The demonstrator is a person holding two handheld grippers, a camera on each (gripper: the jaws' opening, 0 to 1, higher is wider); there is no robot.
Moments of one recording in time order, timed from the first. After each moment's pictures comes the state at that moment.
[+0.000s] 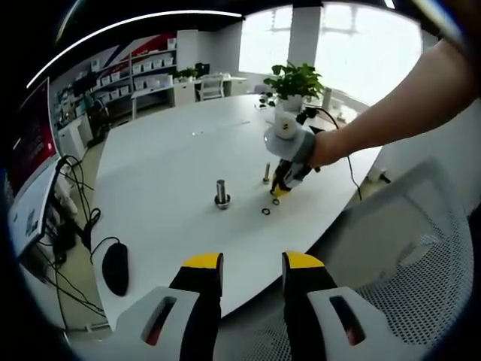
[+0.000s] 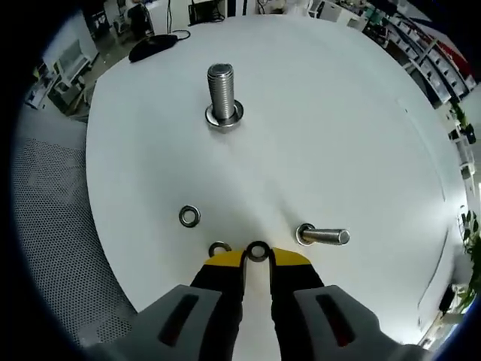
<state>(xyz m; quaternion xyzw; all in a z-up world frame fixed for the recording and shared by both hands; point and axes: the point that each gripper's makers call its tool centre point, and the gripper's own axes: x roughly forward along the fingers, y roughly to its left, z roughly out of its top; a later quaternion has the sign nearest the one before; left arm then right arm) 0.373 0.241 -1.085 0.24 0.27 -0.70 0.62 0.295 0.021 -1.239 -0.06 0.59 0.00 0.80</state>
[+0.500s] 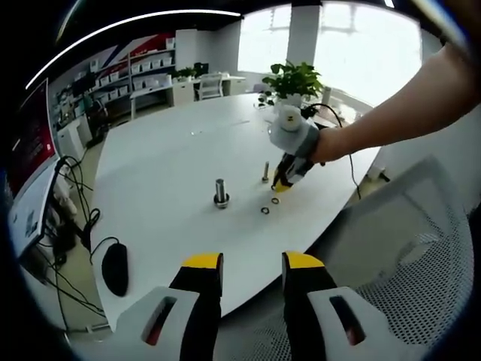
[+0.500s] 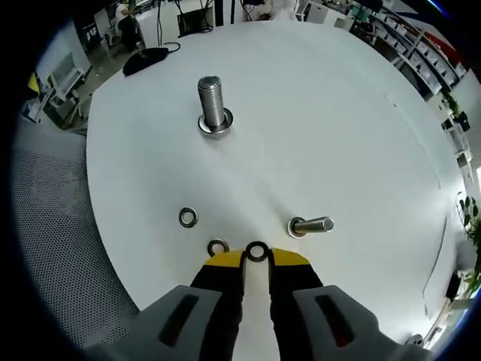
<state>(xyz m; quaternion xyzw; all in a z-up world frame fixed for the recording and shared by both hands) 0.372 0.241 -1.085 0.24 0.27 -0.70 0.62 0.291 0.012 -1.227 -0.04 0.58 -0.03 0.81</state>
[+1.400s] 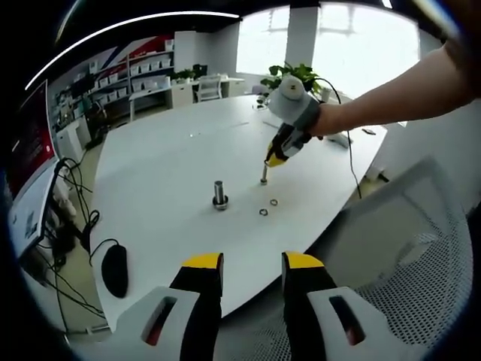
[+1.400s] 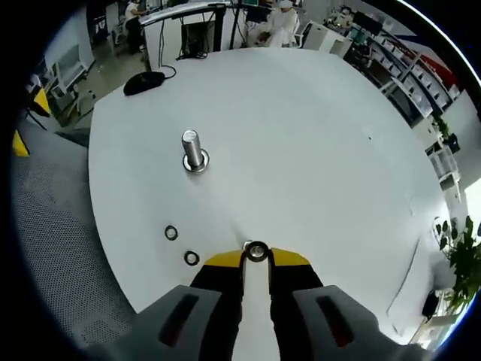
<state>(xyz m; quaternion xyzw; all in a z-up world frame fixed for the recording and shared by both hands) 0.371 0.241 -1.084 0.23 0.26 -0.70 0.62 0.315 -0.018 -1.178 -0.09 0.55 -0.03 0.83</state>
